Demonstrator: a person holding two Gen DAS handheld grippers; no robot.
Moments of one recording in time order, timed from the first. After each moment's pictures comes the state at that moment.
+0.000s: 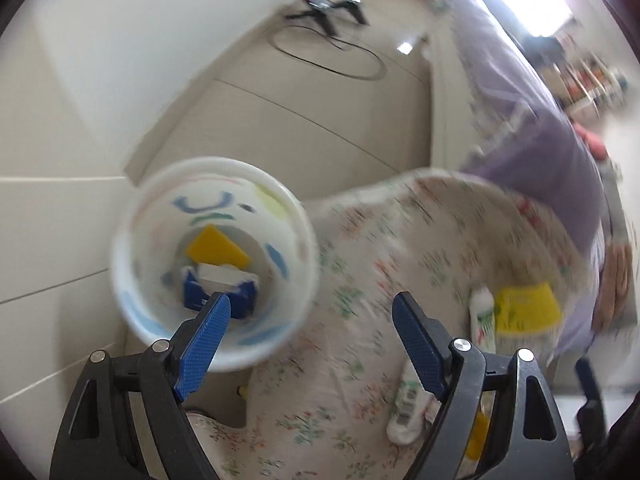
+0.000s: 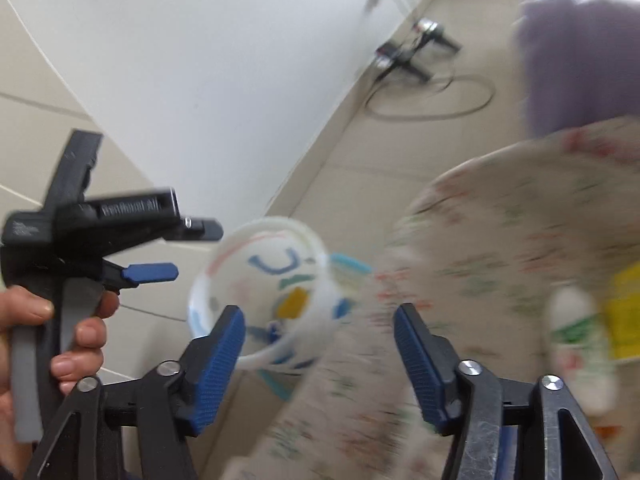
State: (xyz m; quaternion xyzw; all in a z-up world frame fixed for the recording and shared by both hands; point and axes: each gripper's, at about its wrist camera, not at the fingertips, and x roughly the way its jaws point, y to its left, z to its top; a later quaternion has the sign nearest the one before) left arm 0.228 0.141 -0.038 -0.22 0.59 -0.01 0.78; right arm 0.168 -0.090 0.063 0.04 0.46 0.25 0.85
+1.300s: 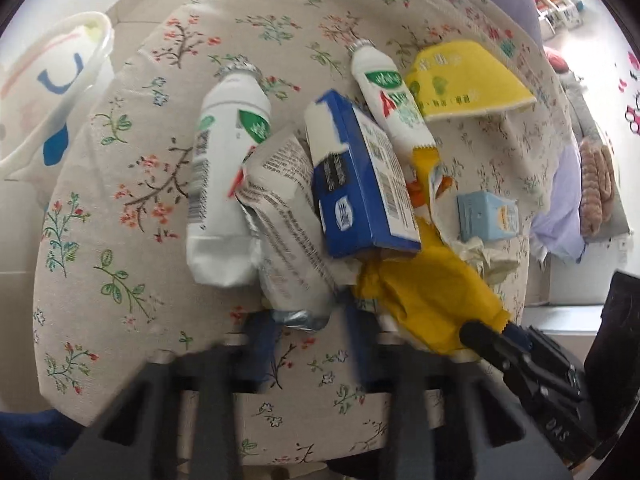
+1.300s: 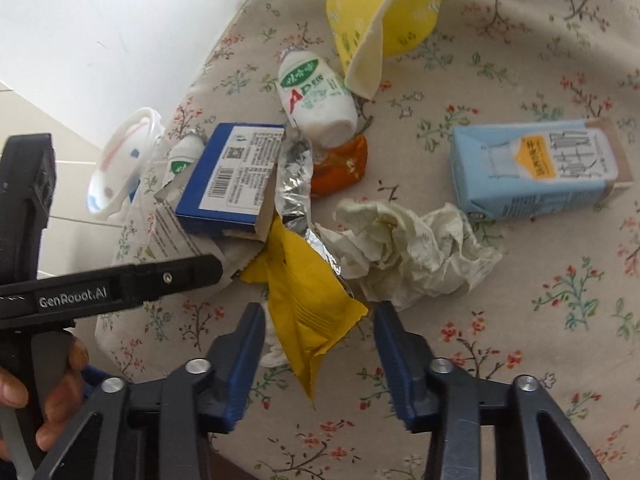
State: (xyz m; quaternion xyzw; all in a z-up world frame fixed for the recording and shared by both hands) left arm 0.110 -0.047 -0.099 -0.19 0.64 -0.11 0.74; right arm 0.071 -0.247 -0.021 0.09 0.59 0.17 0.78
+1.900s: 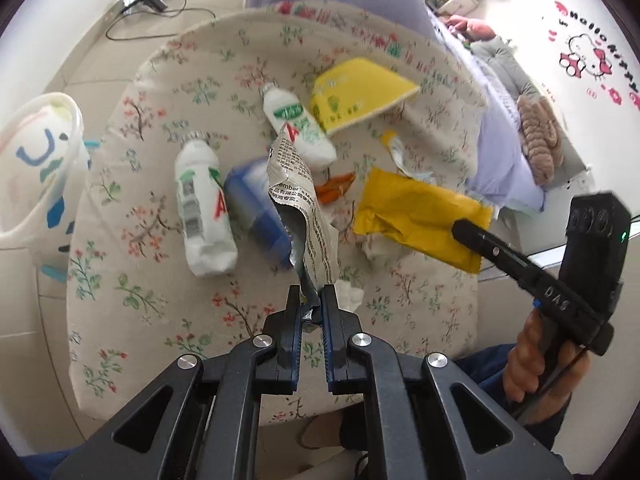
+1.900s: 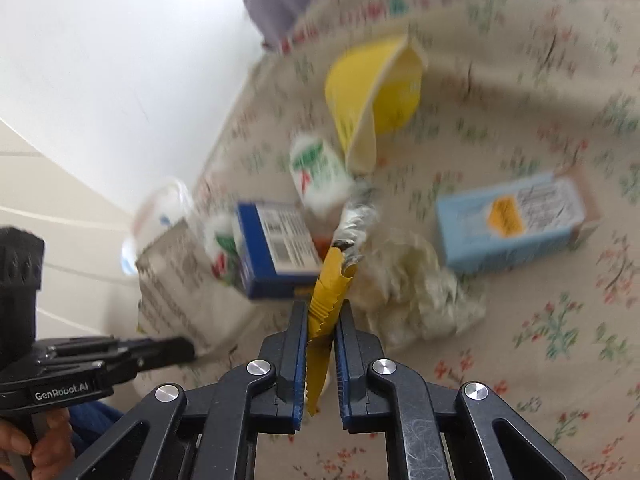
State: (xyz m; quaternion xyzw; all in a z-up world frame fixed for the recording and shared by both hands) left arm 0.086 -0.024 -0.019 -0.15 0.58 -0.22 0.77; right arm 0.061 -0.276 0.030 0.15 0.50 0.18 0.84
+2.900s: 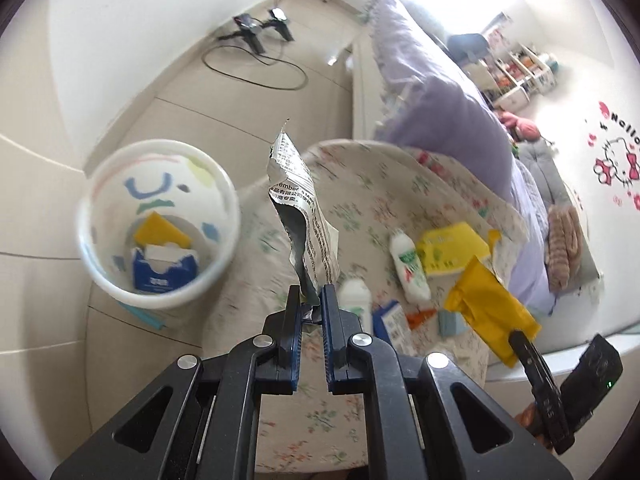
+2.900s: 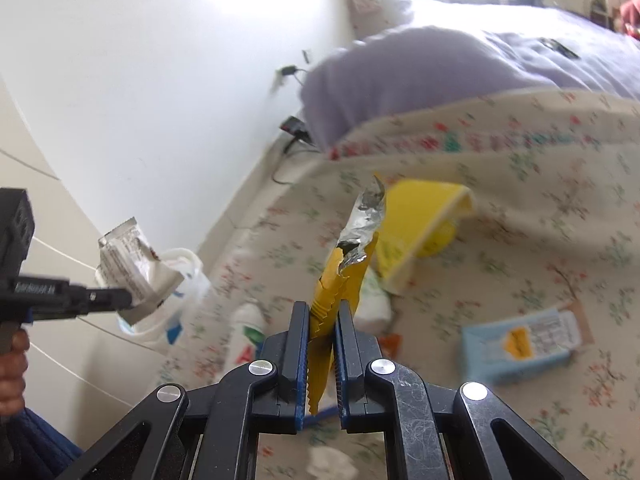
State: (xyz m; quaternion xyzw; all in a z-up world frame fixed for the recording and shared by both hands) left arm 0.146 0.137 0.001 -0.25 0.52 -0.09 0.81; right arm 0.060 -0.218 0.067 0.07 0.38 0.18 0.91
